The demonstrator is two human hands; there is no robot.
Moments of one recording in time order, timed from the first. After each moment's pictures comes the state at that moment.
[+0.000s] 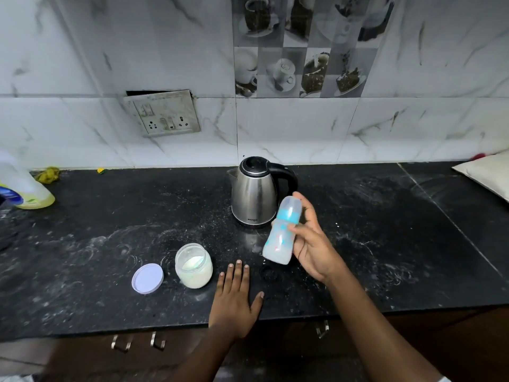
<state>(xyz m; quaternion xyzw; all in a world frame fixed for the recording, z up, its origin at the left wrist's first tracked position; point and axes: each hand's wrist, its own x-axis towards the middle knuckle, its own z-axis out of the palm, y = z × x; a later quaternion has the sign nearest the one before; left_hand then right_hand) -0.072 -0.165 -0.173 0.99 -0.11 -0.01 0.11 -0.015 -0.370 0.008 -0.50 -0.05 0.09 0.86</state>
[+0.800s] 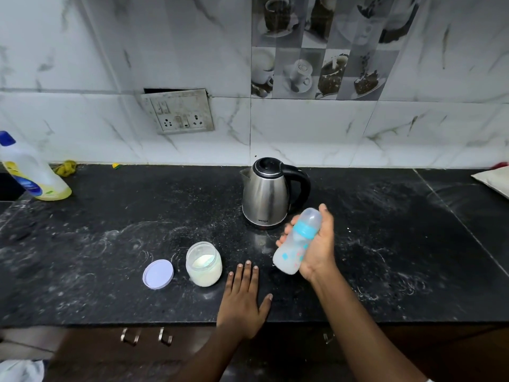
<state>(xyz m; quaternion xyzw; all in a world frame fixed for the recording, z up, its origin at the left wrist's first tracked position) -0.069 -0.164 -0.180 0.99 -0.11 -0.03 0.10 -0.002 -0.331 0.012 -0.39 0.14 0.06 0.91</state>
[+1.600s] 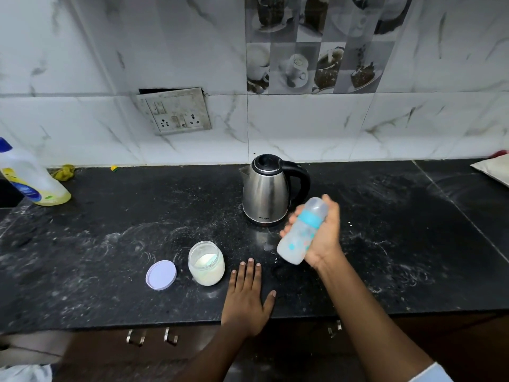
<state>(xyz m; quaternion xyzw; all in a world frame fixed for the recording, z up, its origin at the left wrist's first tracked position) -0.069 -0.163 -0.178 0.99 -0.12 -0.02 0.12 0.012 -0.339 0.015 -0.38 0.13 0.08 0.91</state>
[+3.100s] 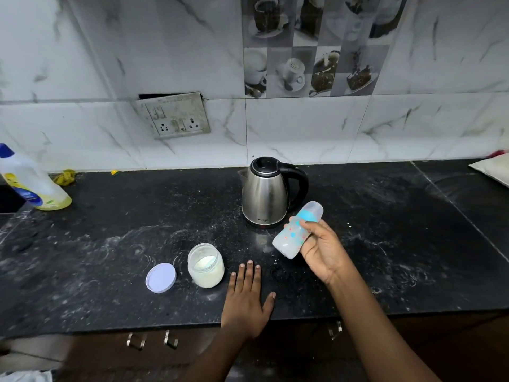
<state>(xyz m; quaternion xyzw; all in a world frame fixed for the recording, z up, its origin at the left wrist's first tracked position) -0.069 -0.163 -0.180 0.99 -0.11 -0.02 0.11 -0.010 -0.355 0.002 -0.39 0.11 0.07 0.91</state>
